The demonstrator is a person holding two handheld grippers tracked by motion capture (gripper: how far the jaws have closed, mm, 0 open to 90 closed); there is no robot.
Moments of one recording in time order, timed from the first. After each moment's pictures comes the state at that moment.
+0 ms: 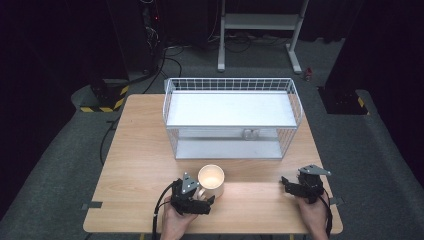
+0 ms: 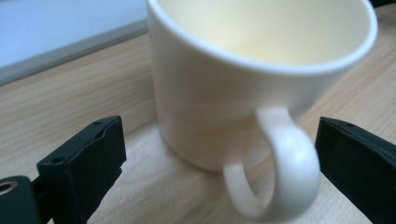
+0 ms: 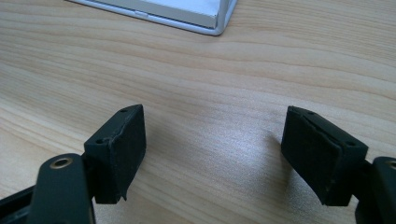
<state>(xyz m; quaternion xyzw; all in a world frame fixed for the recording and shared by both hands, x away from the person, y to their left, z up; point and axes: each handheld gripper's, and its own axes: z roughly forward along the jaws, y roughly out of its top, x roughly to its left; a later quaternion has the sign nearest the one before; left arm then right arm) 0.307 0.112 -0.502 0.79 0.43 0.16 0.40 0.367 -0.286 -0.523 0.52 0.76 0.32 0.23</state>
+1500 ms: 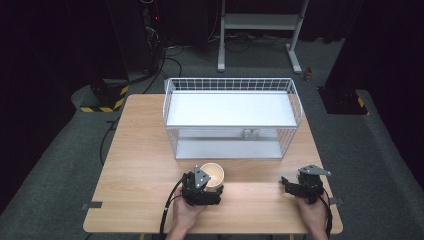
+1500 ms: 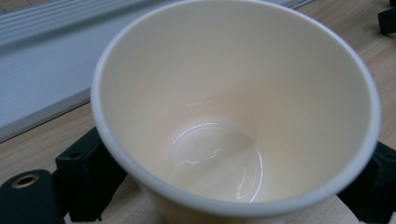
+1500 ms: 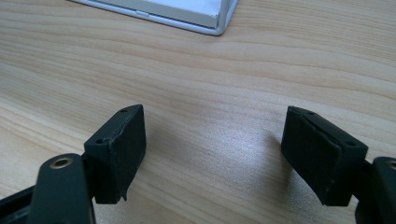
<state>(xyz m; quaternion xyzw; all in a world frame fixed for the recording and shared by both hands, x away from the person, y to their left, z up) 0.325 0.084 -0.500 0.79 0.42 0.21 0.39 0.367 -0.286 -0.523 0.52 0.76 0.32 0.23</state>
